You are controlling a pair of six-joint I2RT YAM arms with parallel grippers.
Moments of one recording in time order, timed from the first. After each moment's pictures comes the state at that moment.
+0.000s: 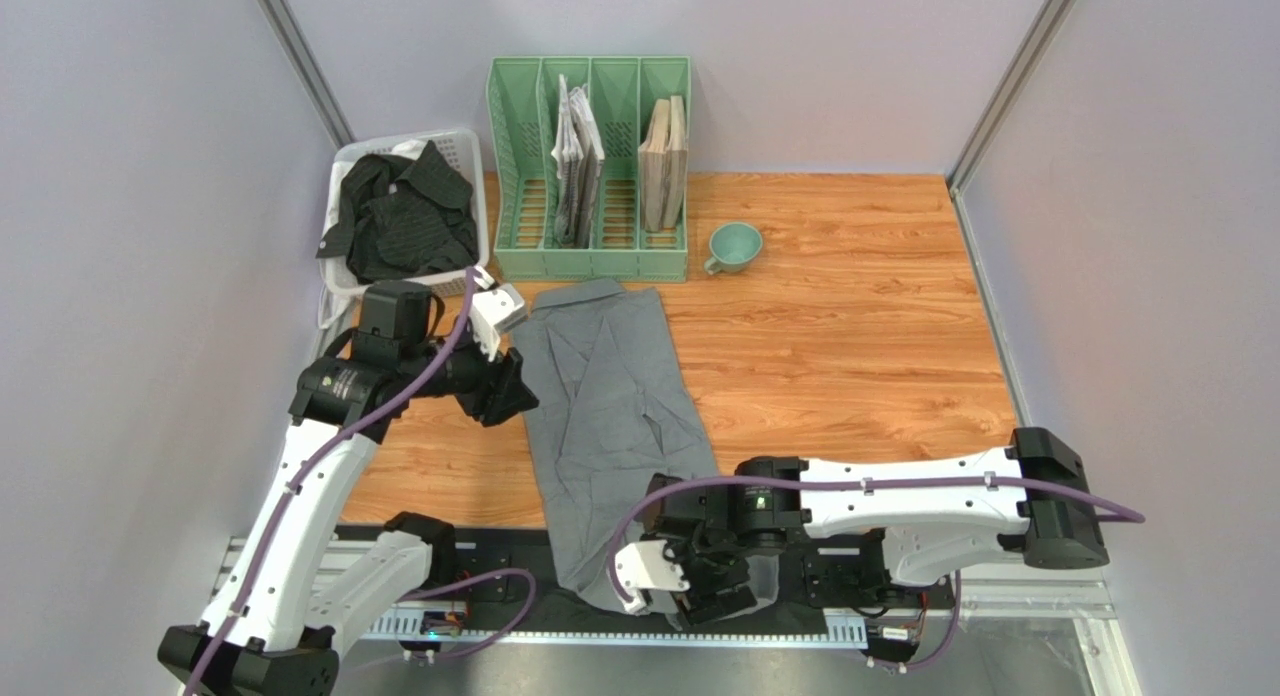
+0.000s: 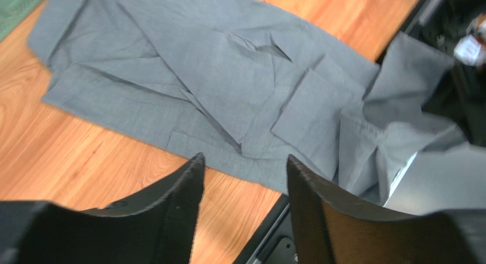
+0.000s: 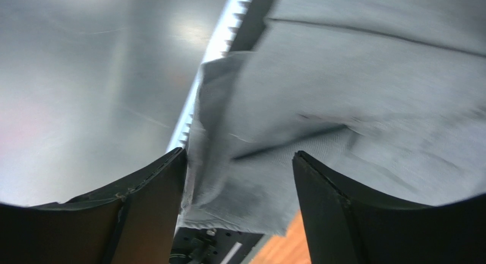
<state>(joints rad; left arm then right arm) -0.25 0.87 1.06 -0.95 0.62 0.30 1.51 1.31 0.96 -0.91 -0.36 -0.43</state>
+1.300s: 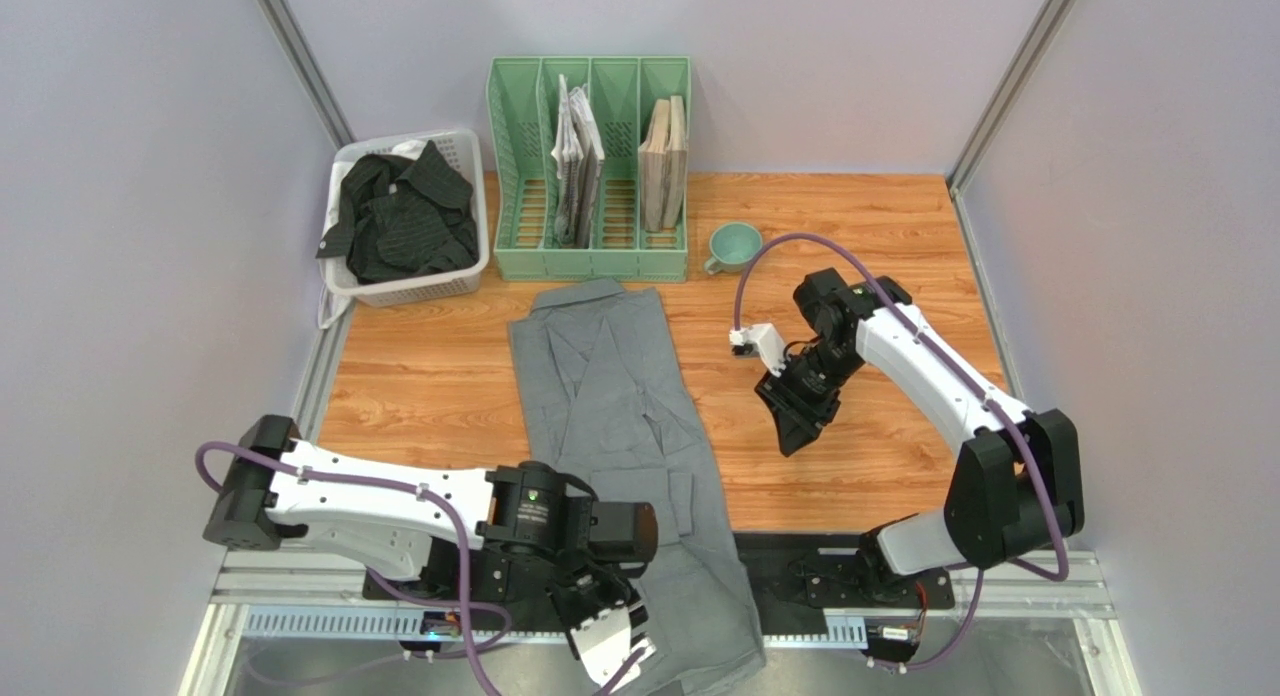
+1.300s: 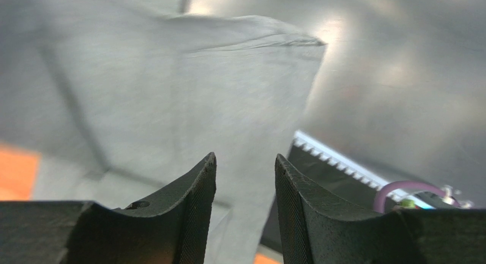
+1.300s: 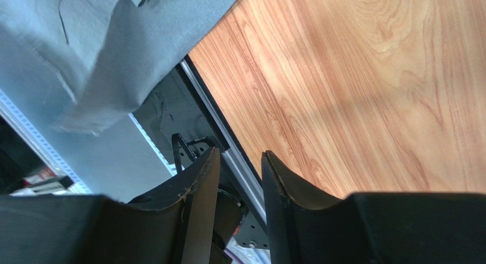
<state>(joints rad) -1.63 1.23 0.95 -0.93 0.50 0.91 0.34 1.44 1.11 -1.28 -0.51 -0.63</state>
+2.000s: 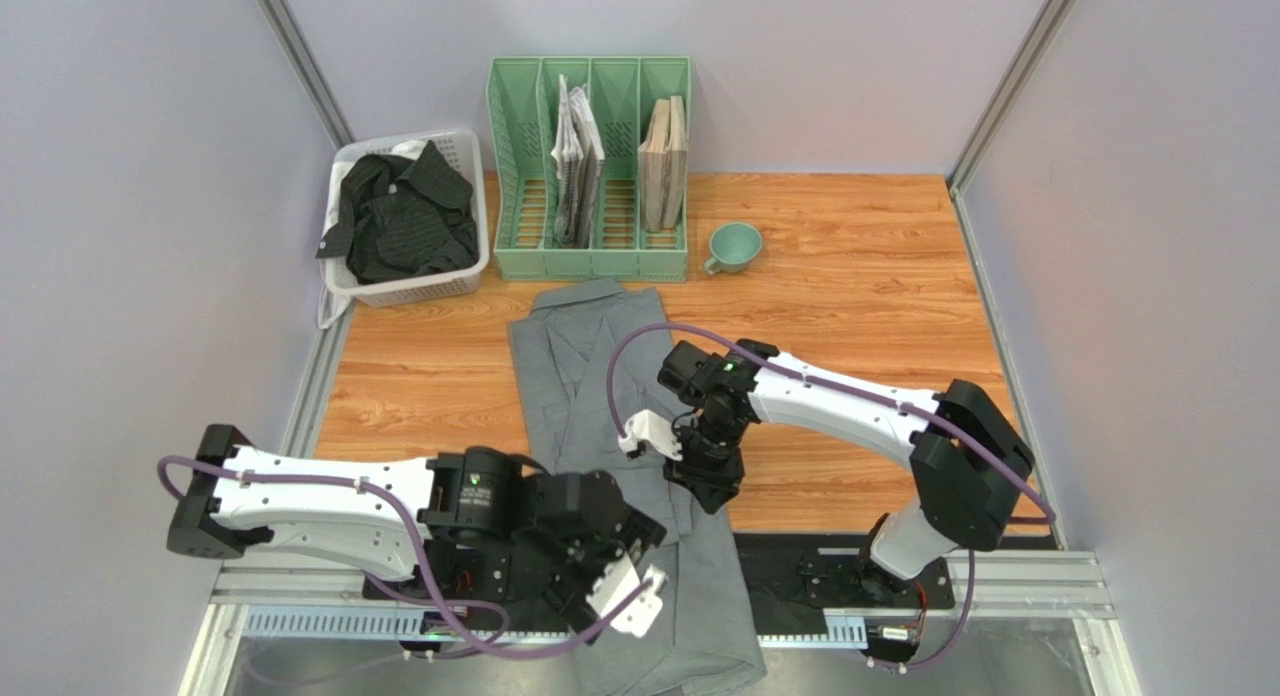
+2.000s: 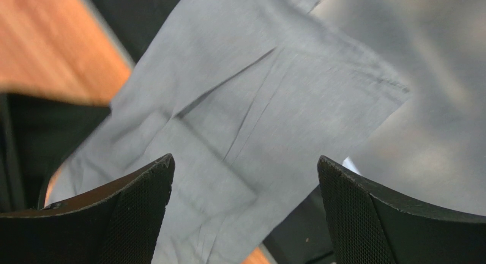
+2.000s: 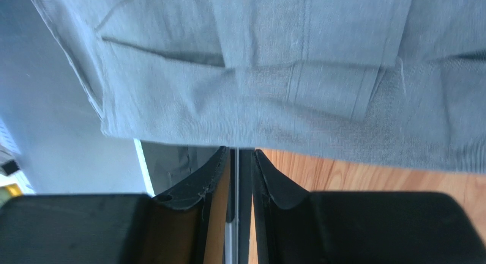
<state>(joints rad) -1.55 1.02 0.90 -0.76 0.28 0.59 0.94 1.56 1.08 -1.05 -0.51 -0.59</state>
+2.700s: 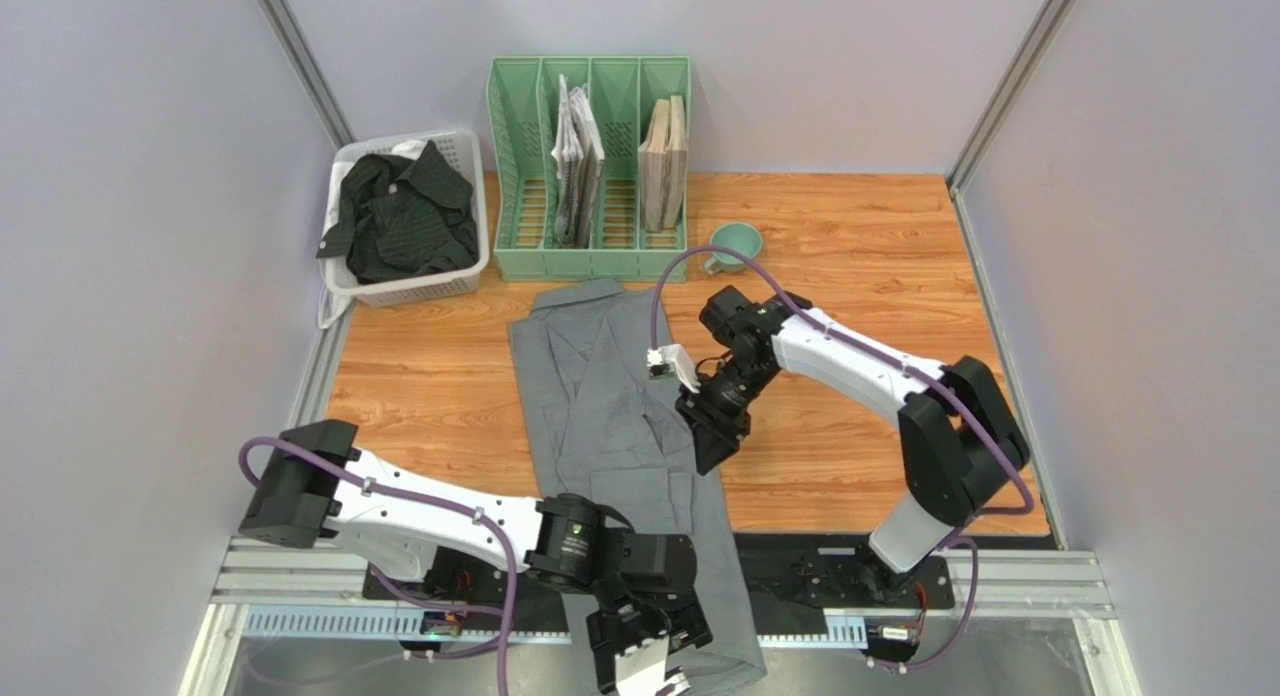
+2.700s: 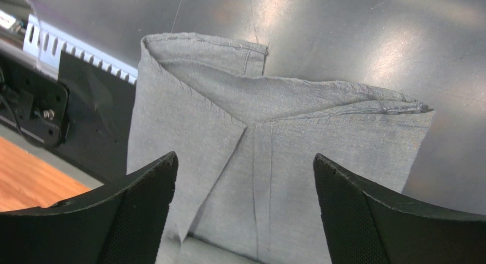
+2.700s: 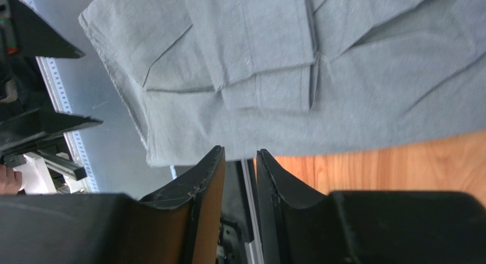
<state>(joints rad) -1.71 1.36 0.89 -0.53 0.45 0.94 0.66 1.66 1.16 -1.02 -0.79 -0.53</state>
